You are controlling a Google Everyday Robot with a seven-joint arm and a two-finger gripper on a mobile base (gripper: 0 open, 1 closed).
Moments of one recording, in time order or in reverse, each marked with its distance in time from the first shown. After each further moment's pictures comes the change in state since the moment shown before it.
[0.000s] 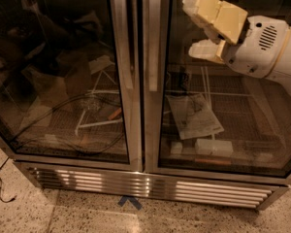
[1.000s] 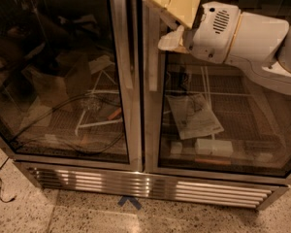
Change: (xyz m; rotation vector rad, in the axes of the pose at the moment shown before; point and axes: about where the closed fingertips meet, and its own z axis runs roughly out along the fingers) arm -0.006 -0.015 0.072 0.055 -0.052 0.031
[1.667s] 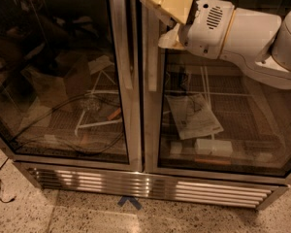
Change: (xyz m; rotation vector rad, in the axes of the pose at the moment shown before) arm 0.008 0.008 0.009 -0.019 0.003 -0.012
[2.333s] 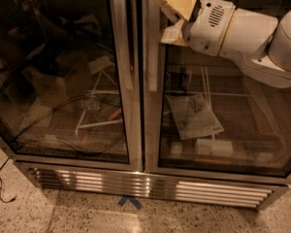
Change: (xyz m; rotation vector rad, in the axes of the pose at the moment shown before) arm 0.022 0.025 -0.001 -0.012 0.057 0.007
